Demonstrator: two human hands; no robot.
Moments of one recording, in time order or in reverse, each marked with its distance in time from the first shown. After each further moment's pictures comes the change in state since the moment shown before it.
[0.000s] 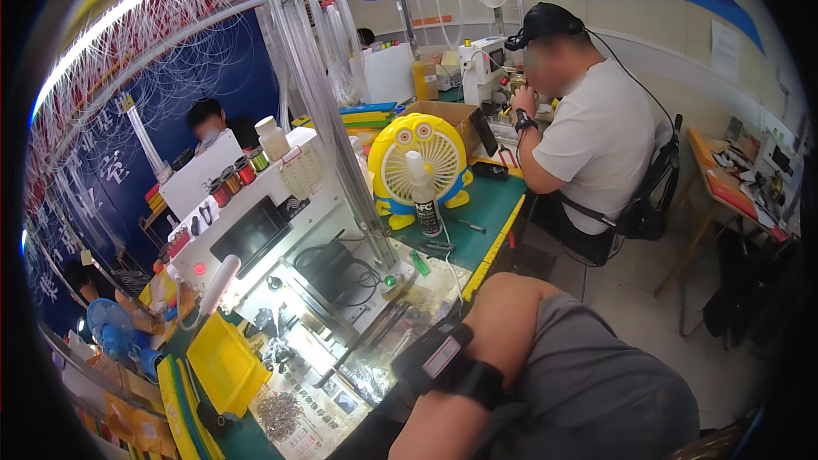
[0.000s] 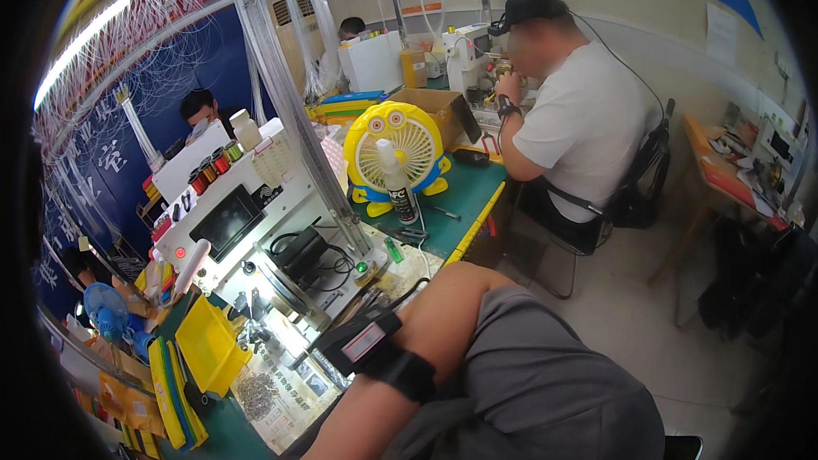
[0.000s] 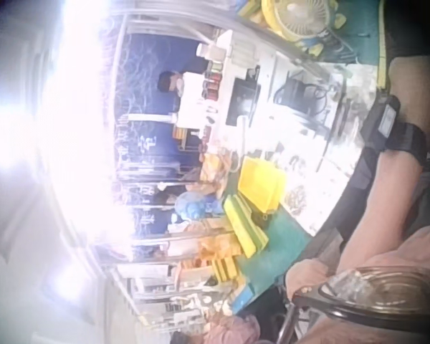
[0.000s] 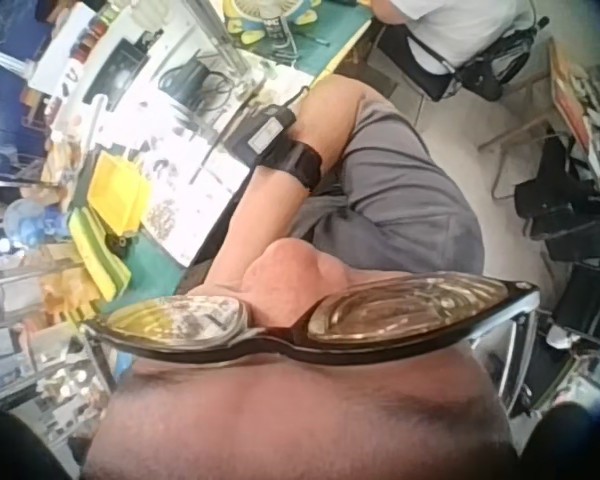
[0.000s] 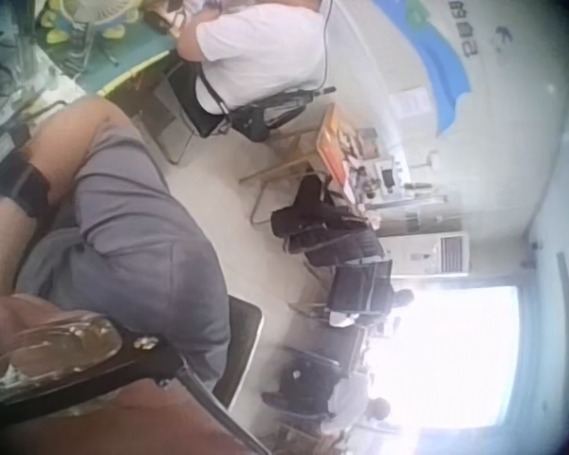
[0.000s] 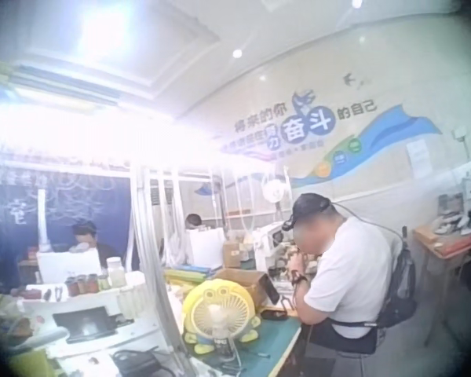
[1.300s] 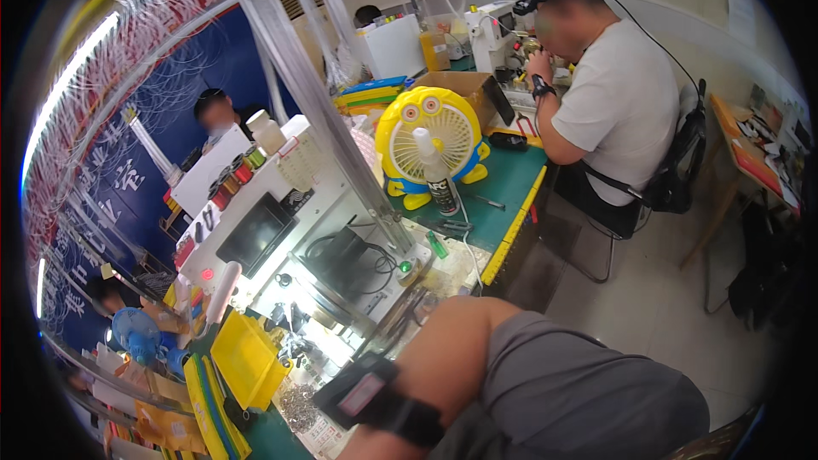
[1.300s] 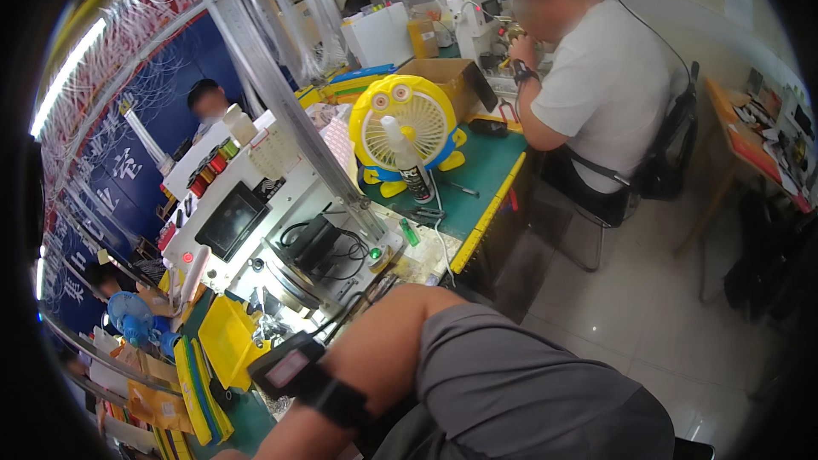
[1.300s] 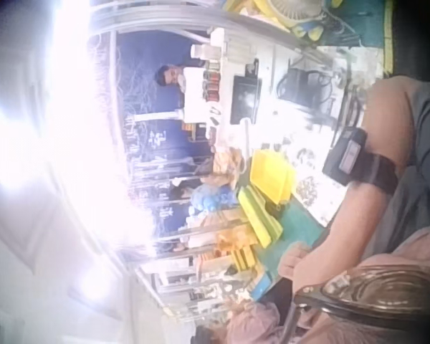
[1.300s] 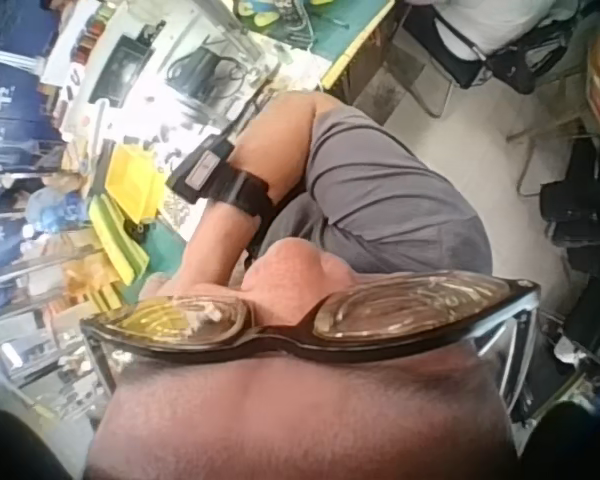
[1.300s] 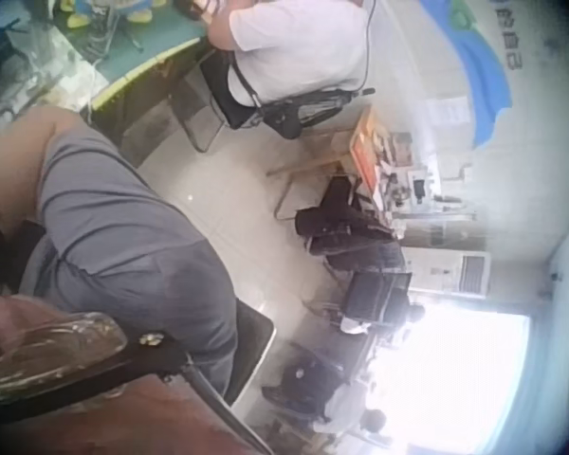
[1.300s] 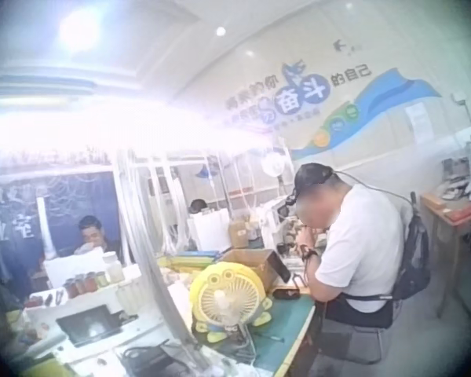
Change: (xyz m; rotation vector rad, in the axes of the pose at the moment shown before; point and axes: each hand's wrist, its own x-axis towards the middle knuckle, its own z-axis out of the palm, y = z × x) left_hand -0.007 0.004 -0.007 -0.069 0.091 0.058; right_hand 0.017 0.031 -0.004 0.075 0.096 0.009
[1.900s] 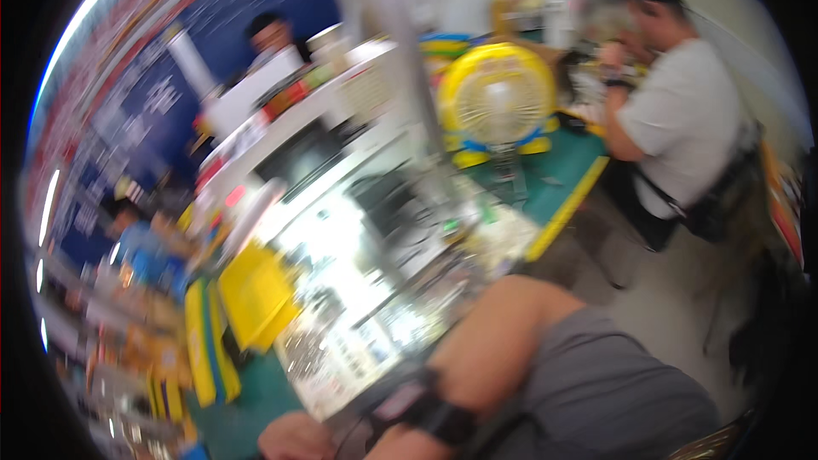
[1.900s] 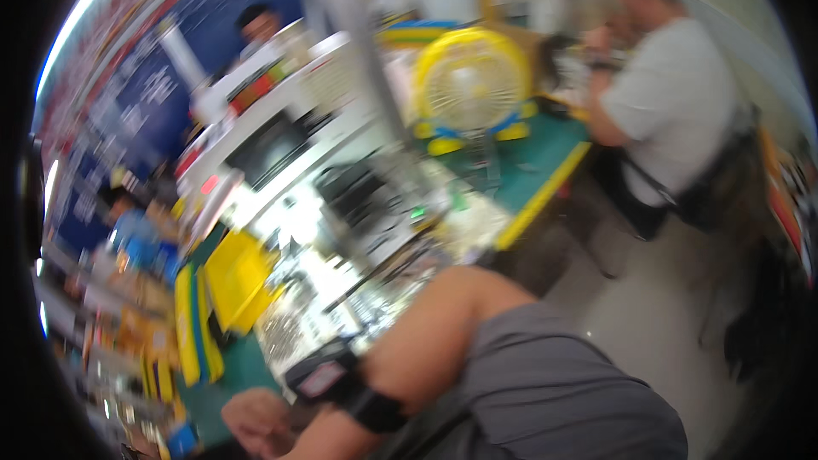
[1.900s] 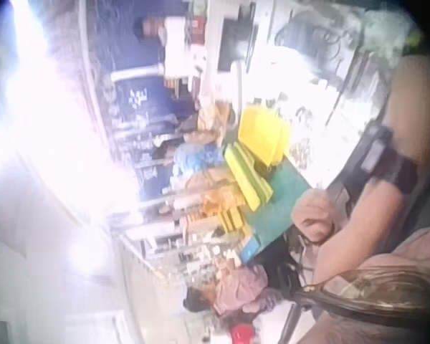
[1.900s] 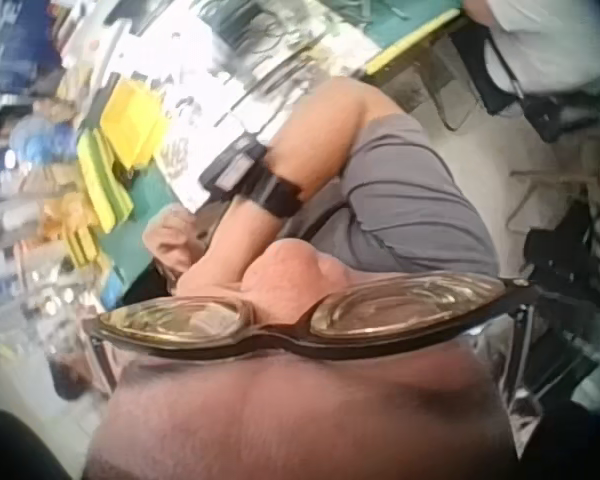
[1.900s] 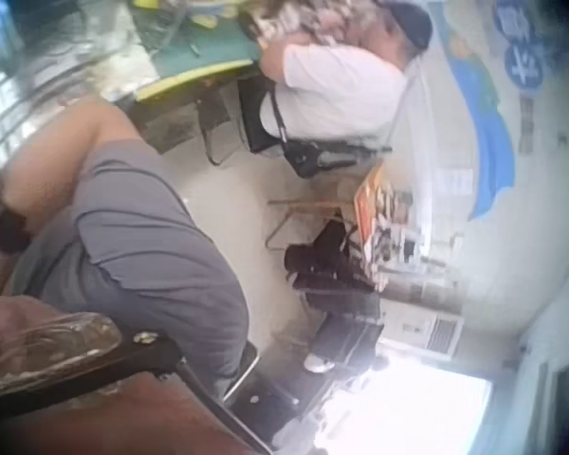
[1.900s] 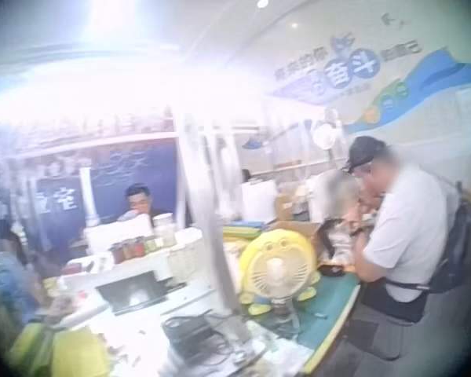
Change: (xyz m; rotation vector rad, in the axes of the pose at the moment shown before) left_hand -0.061 0.031 -0.069 -0.092 -0.382 0.375; right_hand 0.002 0.013 -0.003 0.141 0.064 0.006
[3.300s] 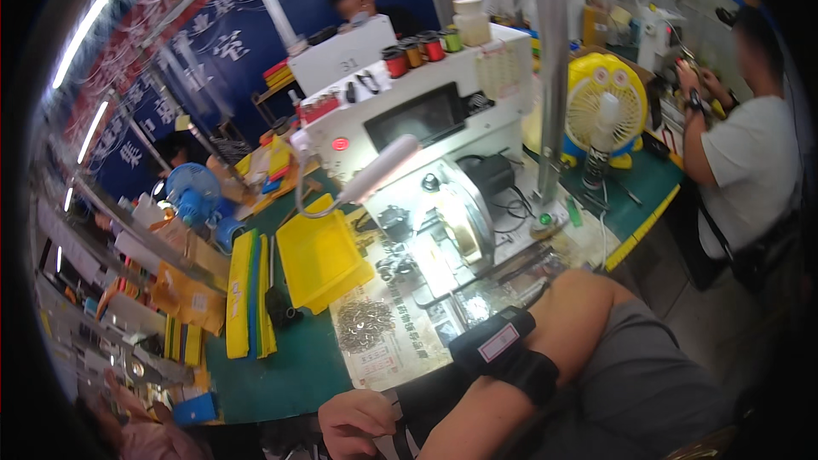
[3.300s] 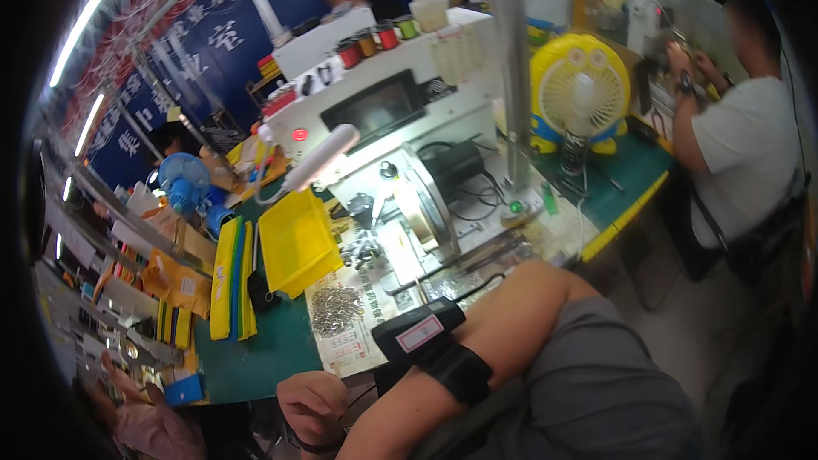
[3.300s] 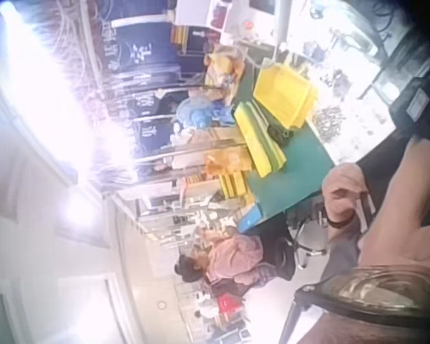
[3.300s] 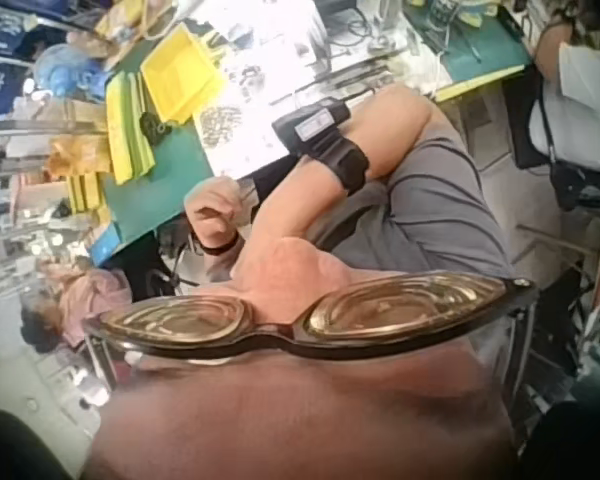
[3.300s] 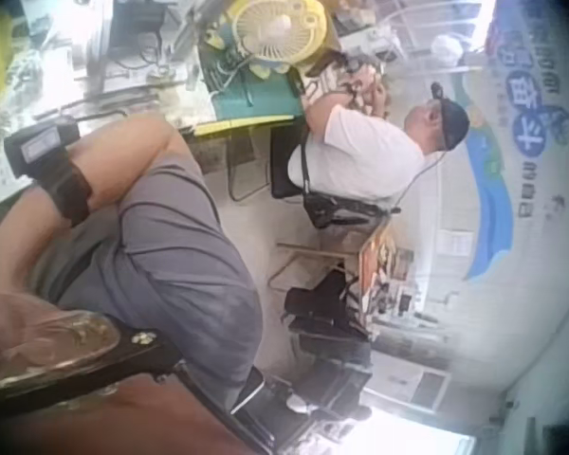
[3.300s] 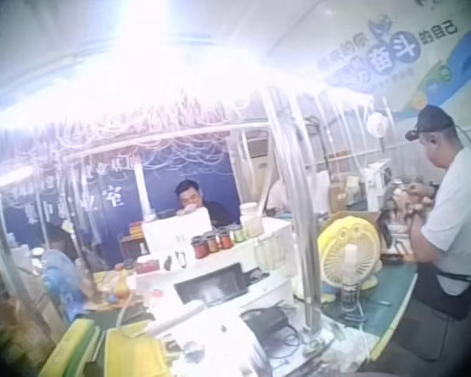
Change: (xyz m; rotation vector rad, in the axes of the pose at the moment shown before) left_hand -0.019 -0.003 0.034 -0.065 0.491 -0.108; right_hand 0.007 0.031 -0.031 -0.010 -0.232 -0.104
